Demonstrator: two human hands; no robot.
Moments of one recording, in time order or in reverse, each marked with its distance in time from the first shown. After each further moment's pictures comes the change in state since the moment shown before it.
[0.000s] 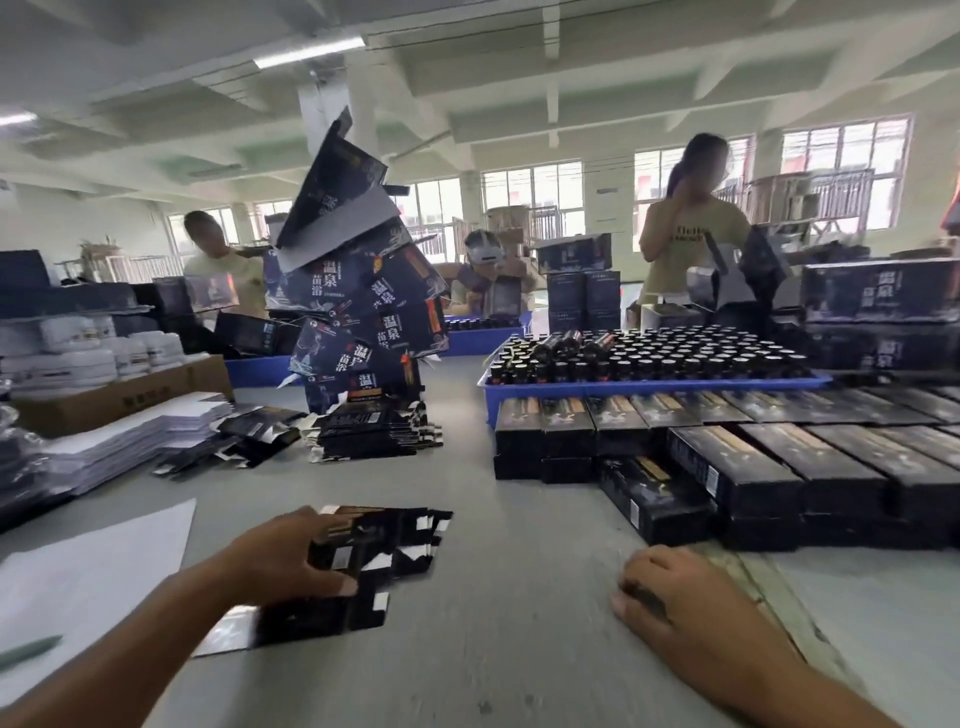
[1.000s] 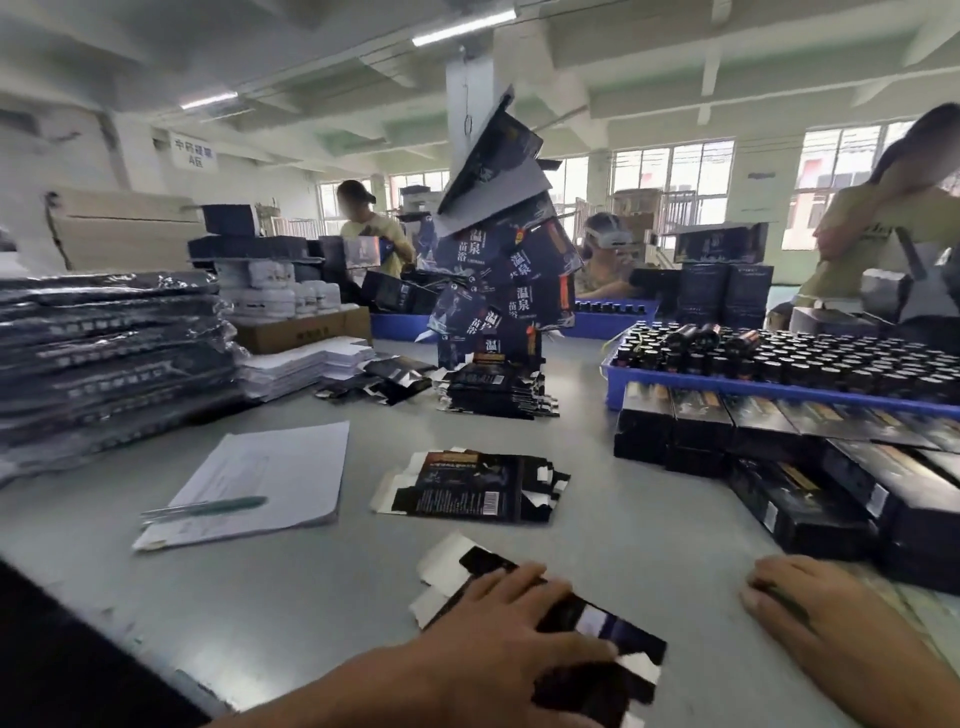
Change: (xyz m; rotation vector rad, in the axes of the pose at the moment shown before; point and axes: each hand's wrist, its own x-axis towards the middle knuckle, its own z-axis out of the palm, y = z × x) left_hand -0.135 0.128 0.055 0.045 -0.099 0.428; right_hand -0.006 -0.018 -0.010 -0.041 -0.032 0.077
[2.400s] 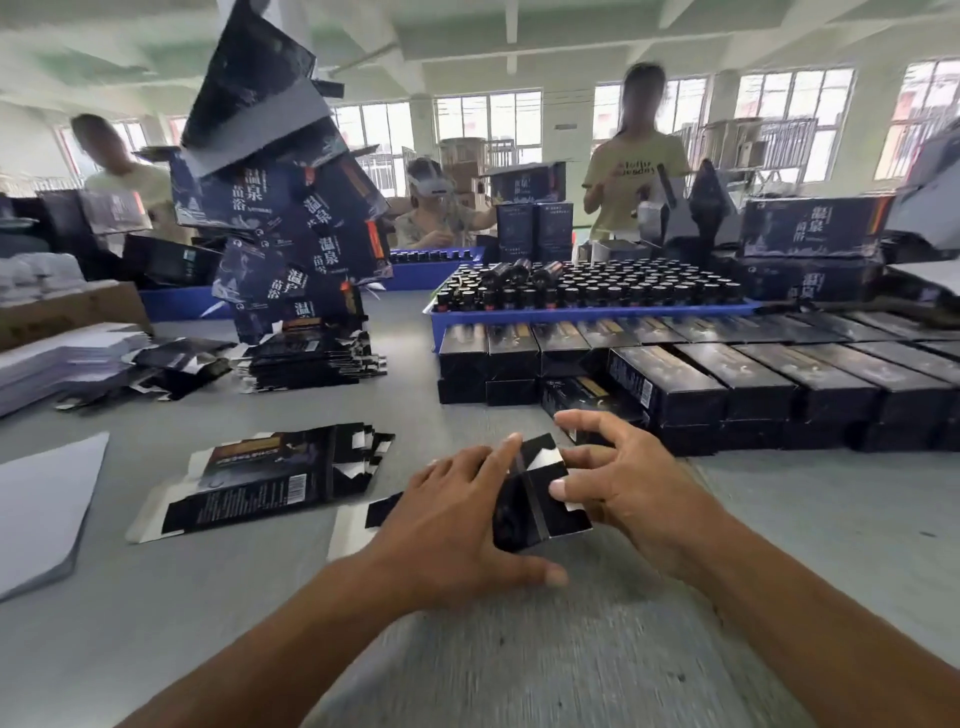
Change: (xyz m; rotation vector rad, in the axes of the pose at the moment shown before) left_hand 0.123 0.049 -0.010 -0.088 0.206 -0.045; right_hand 0.006 -0.007 -0.019 1.209 -0.054 0.304
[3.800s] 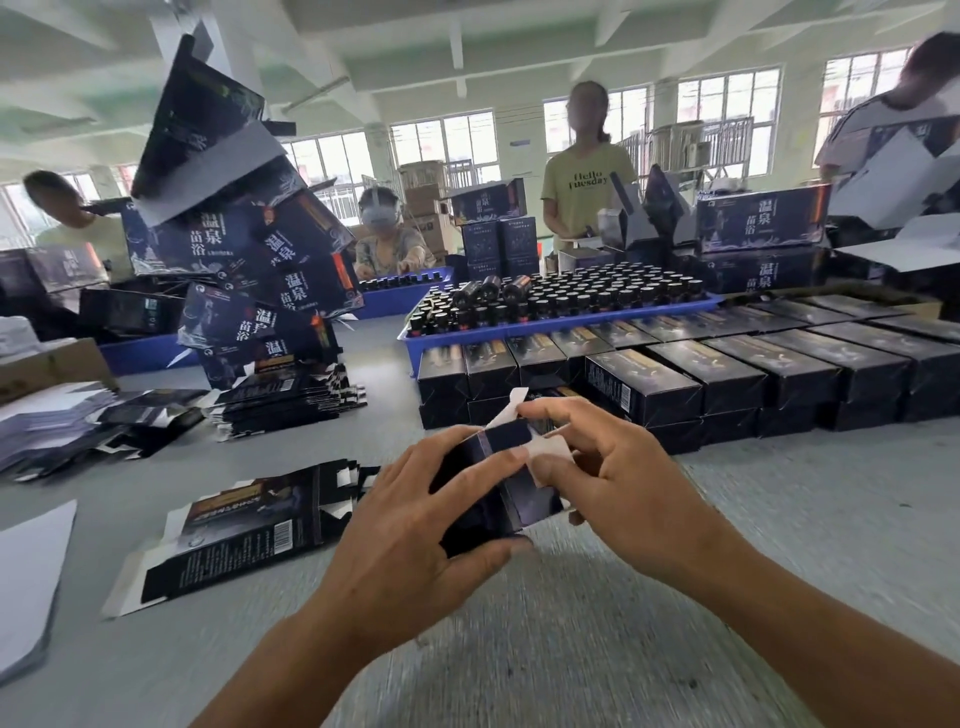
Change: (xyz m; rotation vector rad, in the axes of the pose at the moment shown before) left_hand -0.022 -0.007 -0.030 0.019 0.487 0.362; right_hand -0.028 -0.024 0.018 -0.439 0.114 -0.466
